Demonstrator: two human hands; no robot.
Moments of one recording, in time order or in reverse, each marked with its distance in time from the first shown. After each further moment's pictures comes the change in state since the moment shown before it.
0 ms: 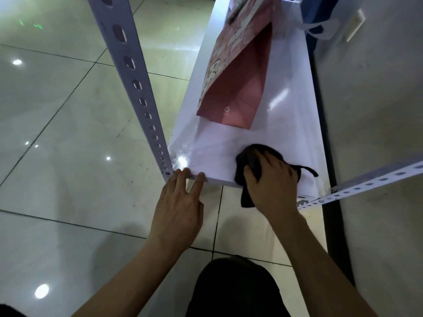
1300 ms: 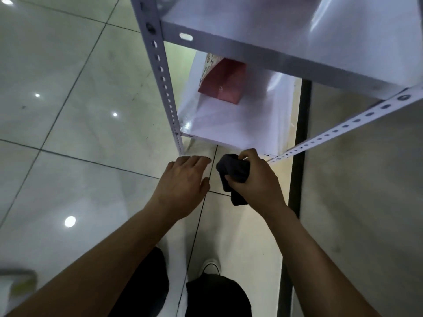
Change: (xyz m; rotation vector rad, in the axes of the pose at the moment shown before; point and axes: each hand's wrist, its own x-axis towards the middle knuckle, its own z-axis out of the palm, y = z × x) left_hand -0.074 0.087 -0.178 -0.158 -0.250 -0.007; right_hand -0.100 -0.035 -0.190 0.447 -0.469 0.060
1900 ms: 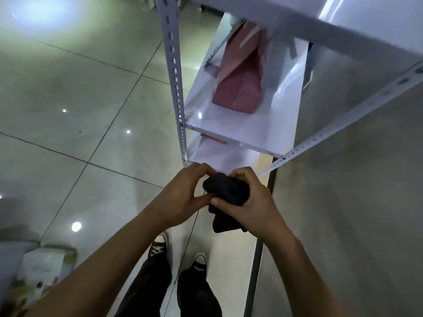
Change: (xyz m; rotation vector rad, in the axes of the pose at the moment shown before) left_hand -0.109 0.160 -0.274 -0.522 0.045 0.075; right_hand -0.163 -0.231 -0.260 0.331 -0.139 -0.084
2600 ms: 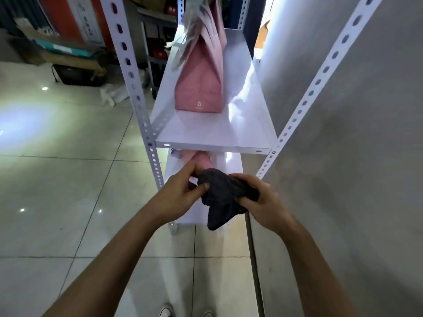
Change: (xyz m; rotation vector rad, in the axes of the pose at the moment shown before) left_hand 0.034 0.201 -0.160 -0.113 -0.131 0.208; right_hand -0.048 -0.169 -0.129 0.000 0.277 -0.154
